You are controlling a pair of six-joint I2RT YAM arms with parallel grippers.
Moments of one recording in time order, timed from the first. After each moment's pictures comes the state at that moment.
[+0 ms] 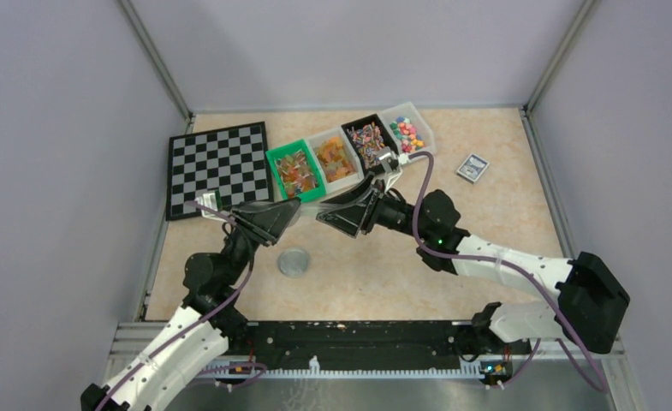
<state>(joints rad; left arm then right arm) -0.56 0.46 0.30 0.65 0.11 -1.15 0.92 1.26 0.75 0.86 -0.39 0.81</state>
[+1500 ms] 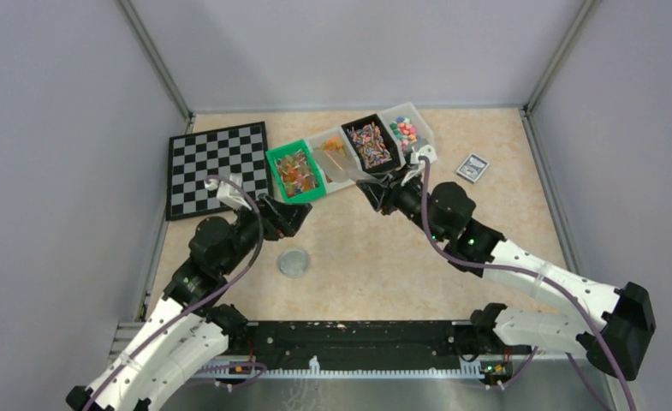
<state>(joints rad) -0.56 0.52 0.58 -0.10 0.04 -0.77 0.88 1.03 0.81 0.29 0.11 0.31</state>
